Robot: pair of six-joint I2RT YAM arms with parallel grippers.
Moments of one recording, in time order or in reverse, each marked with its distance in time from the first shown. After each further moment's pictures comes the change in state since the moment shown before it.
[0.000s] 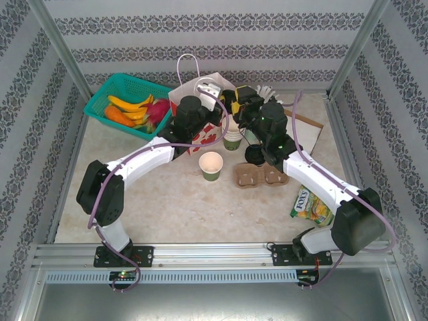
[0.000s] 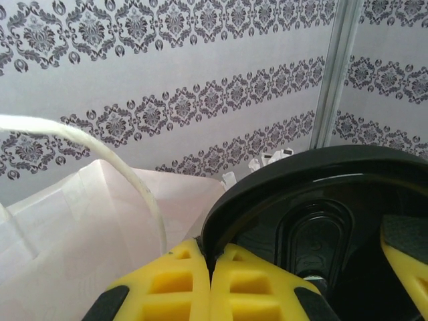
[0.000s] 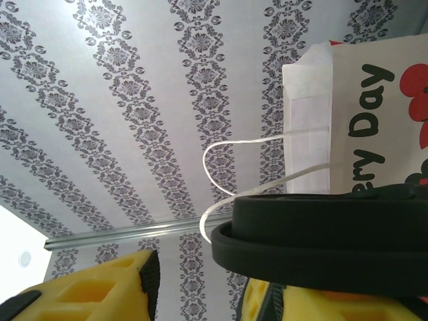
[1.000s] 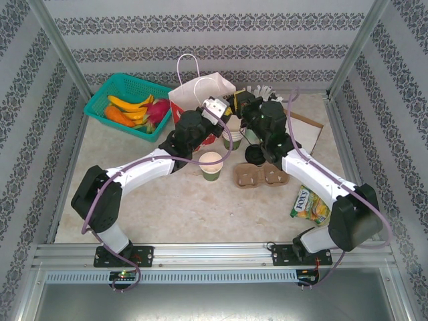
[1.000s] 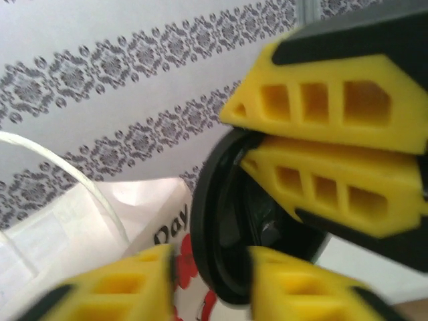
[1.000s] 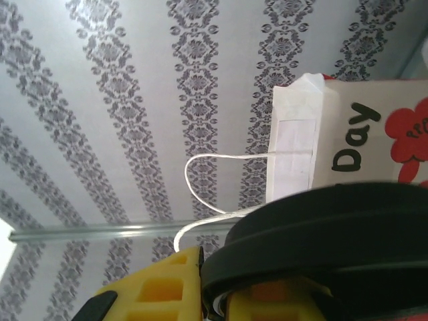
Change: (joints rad) left arm -0.065 -0.068 -0.163 0.163 -0.020 0.180; right arm -0.038 0.030 0.005 0.013 -0.044 -0.179
